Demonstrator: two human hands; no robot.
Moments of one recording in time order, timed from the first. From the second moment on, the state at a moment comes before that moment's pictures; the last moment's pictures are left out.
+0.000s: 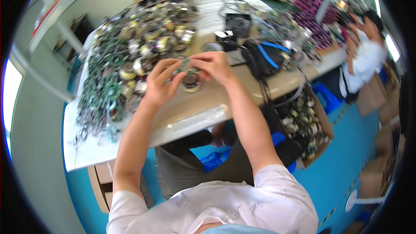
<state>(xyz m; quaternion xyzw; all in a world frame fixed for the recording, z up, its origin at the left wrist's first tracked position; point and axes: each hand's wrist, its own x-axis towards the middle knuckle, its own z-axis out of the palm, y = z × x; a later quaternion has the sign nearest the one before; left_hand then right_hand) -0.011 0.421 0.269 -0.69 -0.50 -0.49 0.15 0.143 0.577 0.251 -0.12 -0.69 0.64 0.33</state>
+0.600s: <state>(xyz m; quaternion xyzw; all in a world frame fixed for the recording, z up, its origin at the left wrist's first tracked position) -0.009 0.415 0.258 -0.43 -0.56 -0.70 -0.11 0.128 0.576 0.250 -0.13 -0.68 0.64 0.33</state>
